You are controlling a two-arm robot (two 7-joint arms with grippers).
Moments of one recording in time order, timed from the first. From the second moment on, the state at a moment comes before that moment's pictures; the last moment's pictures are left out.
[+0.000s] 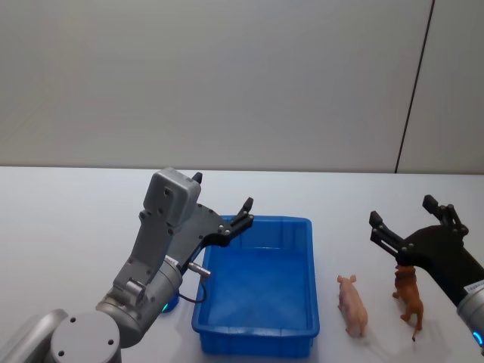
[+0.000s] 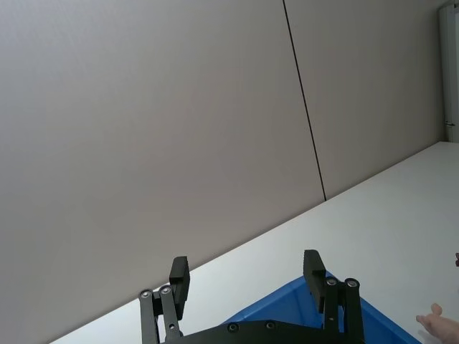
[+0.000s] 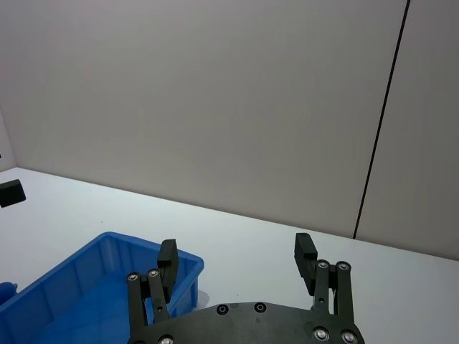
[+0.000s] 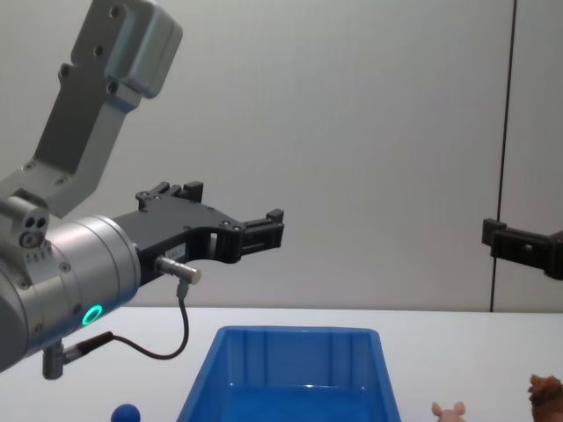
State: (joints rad) left arm -0.24 0.38 0.45 -1.63 -0.20 0.01 -0.01; right arm -0.01 0.34 -0.23 -1.77 0.29 0.03 0.07
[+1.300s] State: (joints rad) left arm -0.24 0.38 0.45 -1.63 -0.20 0.01 -0.01; right arm -0.01 0.34 -0.23 -1.77 0.29 0.03 0.07
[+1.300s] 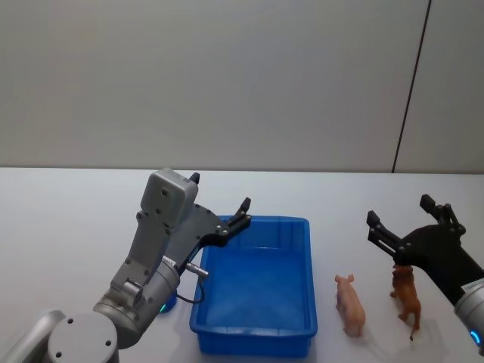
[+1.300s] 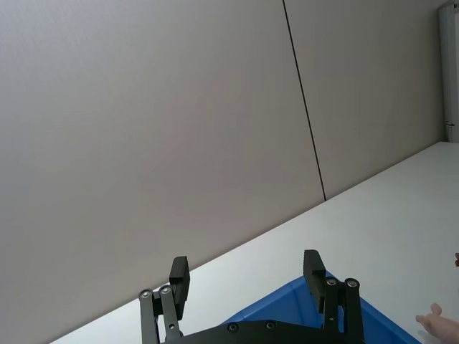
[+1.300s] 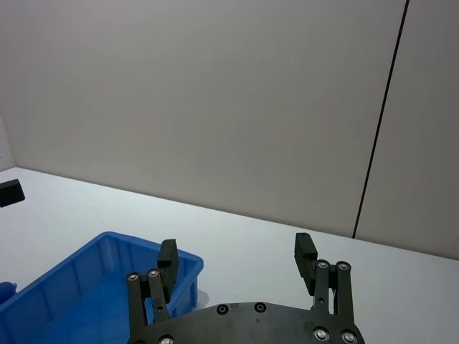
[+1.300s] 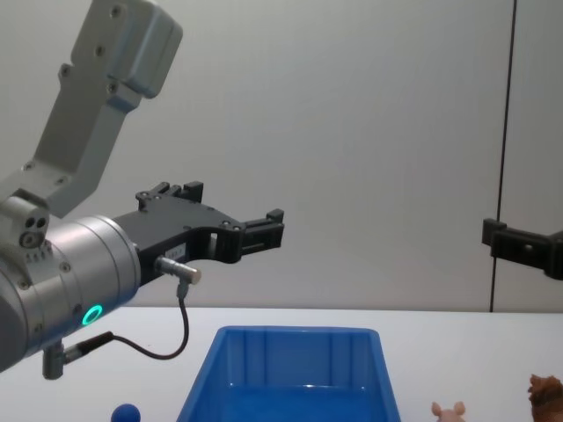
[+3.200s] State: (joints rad) left arm -0.24 0.38 0.45 -1.63 -0.20 0.01 -0.01; right arm 0.06 0.26 -0.23 -1.52 0.17 0.35 -0.05
